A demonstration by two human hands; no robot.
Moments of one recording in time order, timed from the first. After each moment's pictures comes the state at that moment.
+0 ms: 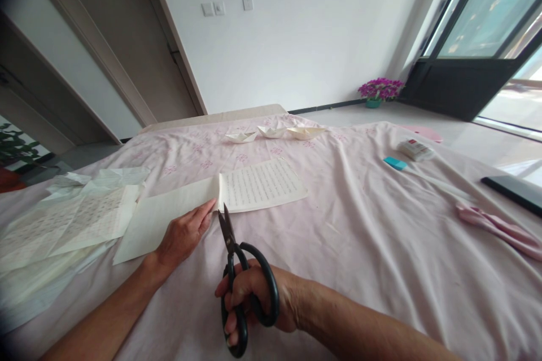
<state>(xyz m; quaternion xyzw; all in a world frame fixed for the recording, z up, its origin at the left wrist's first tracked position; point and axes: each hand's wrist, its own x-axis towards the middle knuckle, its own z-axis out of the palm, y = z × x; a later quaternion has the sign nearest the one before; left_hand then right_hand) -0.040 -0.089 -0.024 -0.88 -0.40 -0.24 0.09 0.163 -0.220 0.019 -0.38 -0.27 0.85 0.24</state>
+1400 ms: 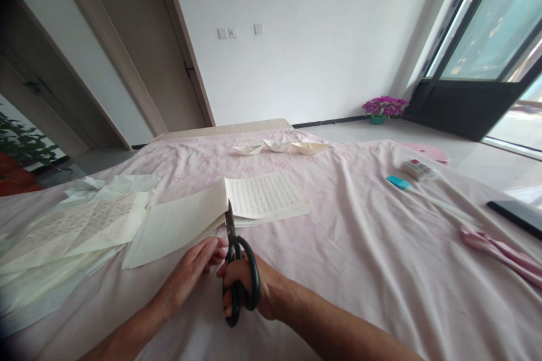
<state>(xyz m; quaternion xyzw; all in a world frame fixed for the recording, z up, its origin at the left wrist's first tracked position) -0.018 -0.161 0.011 -0.63 -0.50 -0.30 -0.50 0.146 -0.197 0.038 -0.45 -0.34 0.77 0.29</state>
